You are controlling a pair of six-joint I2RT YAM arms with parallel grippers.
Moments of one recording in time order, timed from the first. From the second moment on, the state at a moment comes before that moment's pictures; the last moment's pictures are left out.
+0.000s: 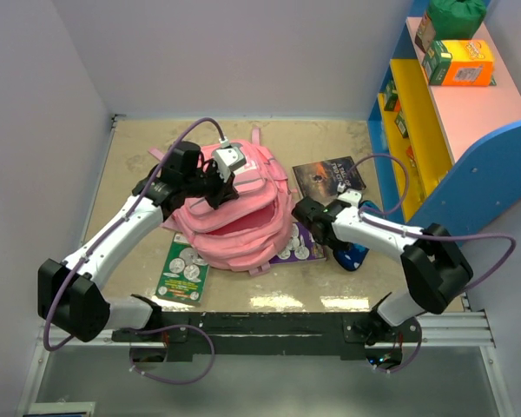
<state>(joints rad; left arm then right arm) -0.44 1.31 1.11 -0.43 0.50 0.28 0.71 1.54 0.94 -0.95 0.78 1.17</state>
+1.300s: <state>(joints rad) -0.38 1.31 1.14 -0.45 0.50 0.18 1.11 1.14 0.96 -0.50 0.43 0.83</state>
